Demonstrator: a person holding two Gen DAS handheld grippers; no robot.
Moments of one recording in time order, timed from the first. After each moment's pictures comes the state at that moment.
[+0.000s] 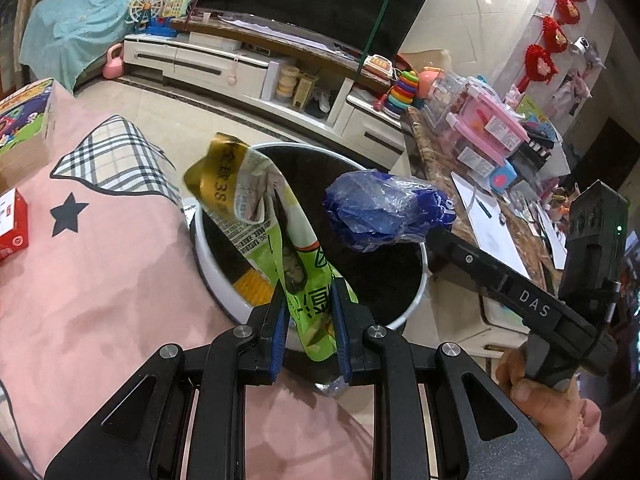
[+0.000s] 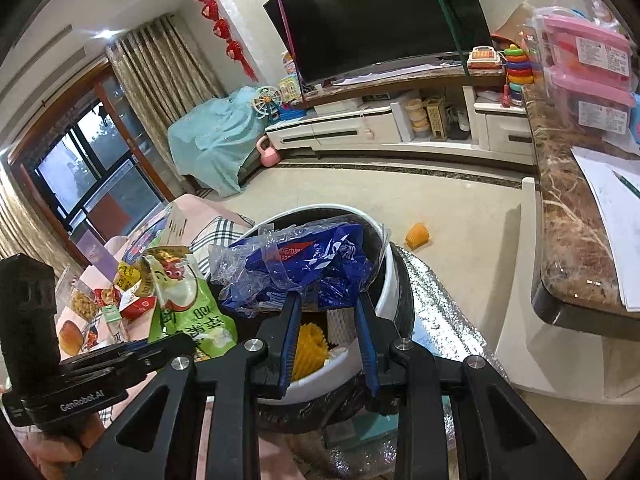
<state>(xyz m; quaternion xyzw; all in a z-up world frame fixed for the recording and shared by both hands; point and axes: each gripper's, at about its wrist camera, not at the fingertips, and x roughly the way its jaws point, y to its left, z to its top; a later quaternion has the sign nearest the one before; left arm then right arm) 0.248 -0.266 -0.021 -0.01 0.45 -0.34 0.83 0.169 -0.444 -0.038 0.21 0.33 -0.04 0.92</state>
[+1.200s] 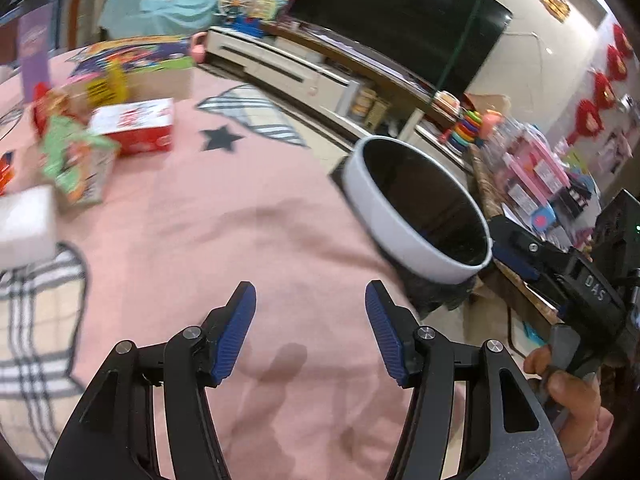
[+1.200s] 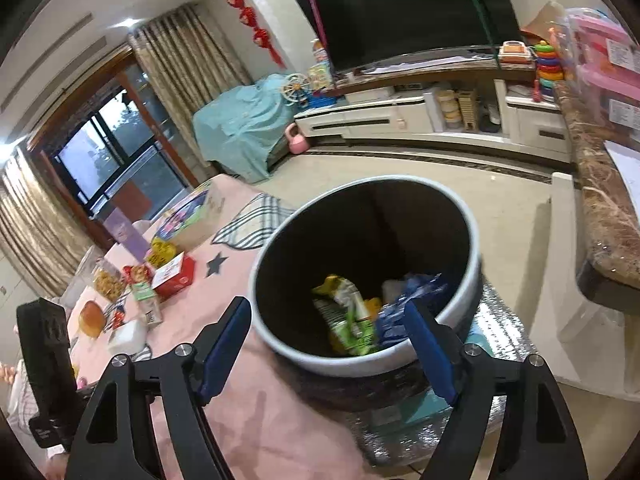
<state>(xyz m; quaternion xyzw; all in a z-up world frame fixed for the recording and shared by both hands) 0.209 -0.144 -0.041 -0.08 0.44 -0.22 0.86 0.166 -0.386 -0.031 0.21 0.34 0.02 0.92</state>
